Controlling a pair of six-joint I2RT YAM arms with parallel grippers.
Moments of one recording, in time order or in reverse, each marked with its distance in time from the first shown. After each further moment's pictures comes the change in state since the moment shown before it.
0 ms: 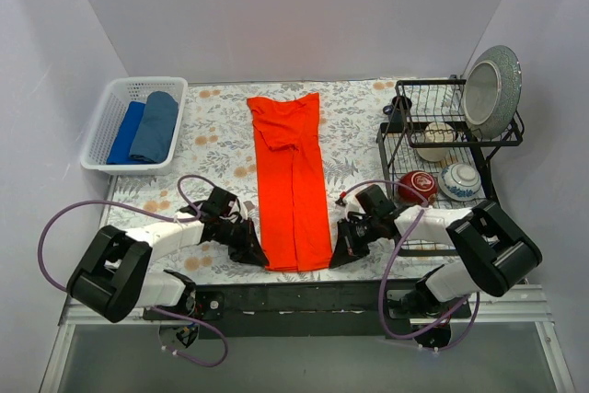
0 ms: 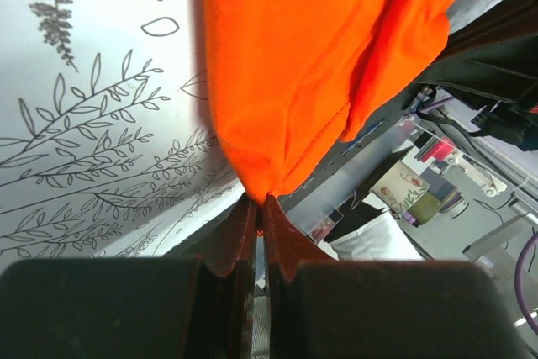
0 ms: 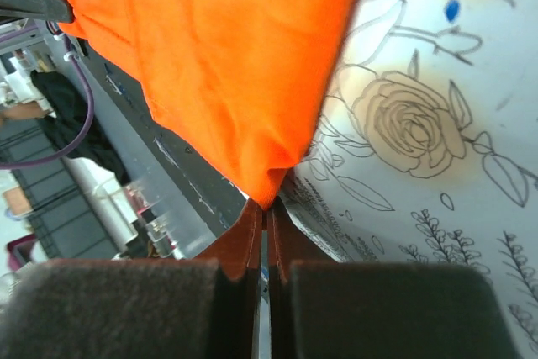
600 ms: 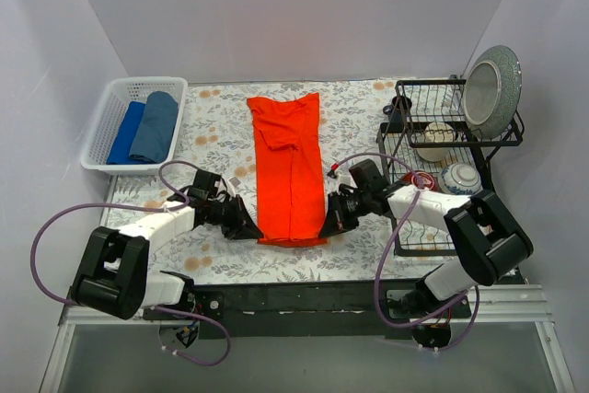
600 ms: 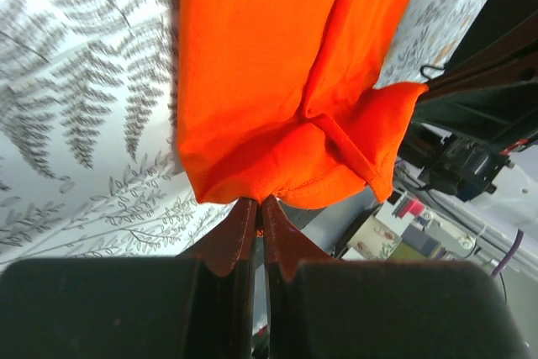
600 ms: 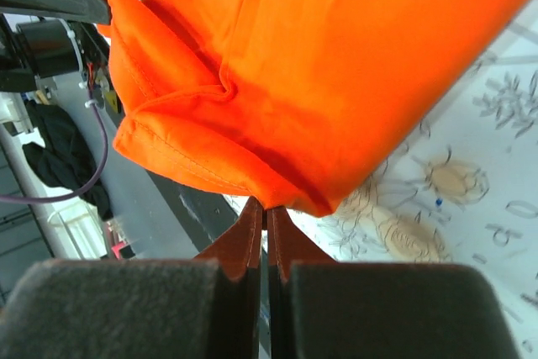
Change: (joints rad) left arm 0.177 -0.001 0.093 0.005 -0.008 0.056; right arm -0.034 0.054 0.224 -0.045 0.041 -0.090
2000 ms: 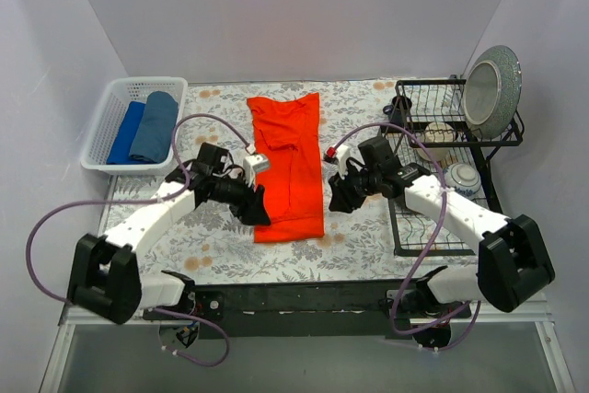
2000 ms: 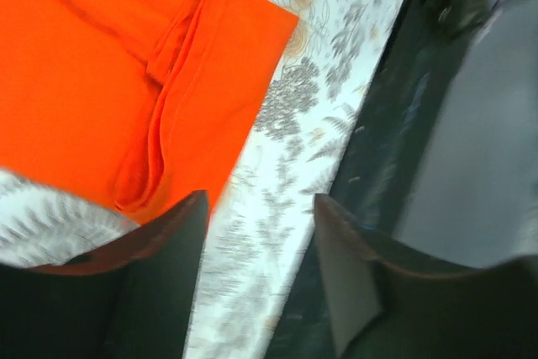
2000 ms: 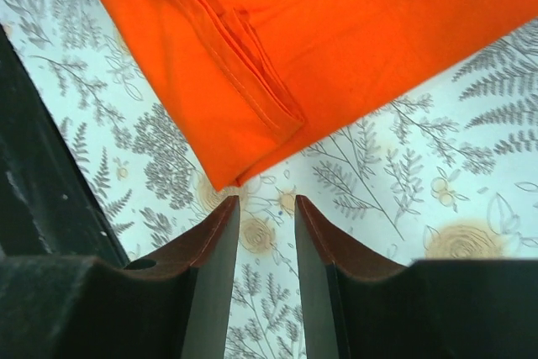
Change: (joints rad) left arm -0.038 0.044 0.349 -0.263 0.148 0.846; right arm -0.030 -0.140 0.222 -0.249 0.172 -0.657
